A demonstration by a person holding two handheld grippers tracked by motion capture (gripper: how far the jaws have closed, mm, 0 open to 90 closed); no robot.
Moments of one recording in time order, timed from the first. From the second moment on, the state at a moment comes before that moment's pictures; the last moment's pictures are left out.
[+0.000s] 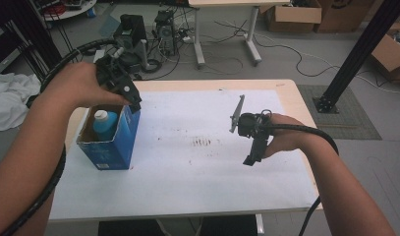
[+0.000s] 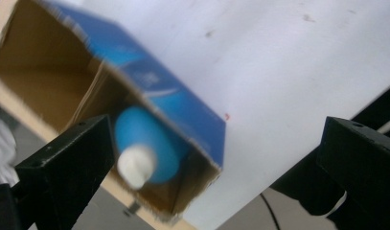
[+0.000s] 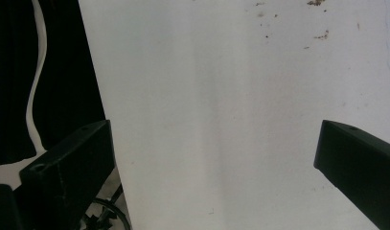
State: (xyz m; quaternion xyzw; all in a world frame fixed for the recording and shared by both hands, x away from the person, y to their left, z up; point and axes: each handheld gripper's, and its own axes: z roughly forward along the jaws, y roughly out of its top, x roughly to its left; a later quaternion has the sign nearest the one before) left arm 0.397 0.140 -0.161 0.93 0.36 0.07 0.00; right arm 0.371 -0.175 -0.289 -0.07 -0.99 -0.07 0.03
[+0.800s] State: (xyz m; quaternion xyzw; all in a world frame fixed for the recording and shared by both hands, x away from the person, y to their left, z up) left arm 0.380 0.088 -0.192 1.00 0.08 0.01 0.00; right arm 0.377 -0.175 -0.284 -0.08 -0.99 -0.07 0.04
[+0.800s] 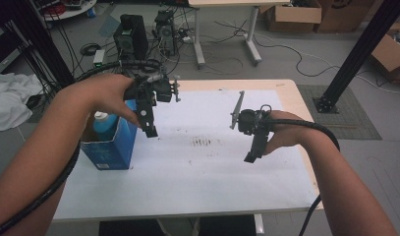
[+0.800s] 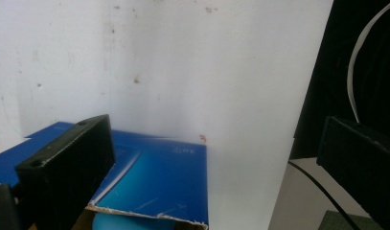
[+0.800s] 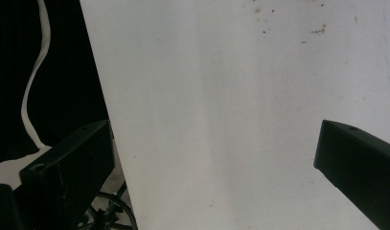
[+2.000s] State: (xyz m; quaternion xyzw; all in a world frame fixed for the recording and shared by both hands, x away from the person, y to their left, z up) left arm 0.387 0.082 -0.198 1.00 0.08 0.01 0.02; right arm 0.385 -0.181 -0.278 -0.08 -0.99 -0.07 0.04
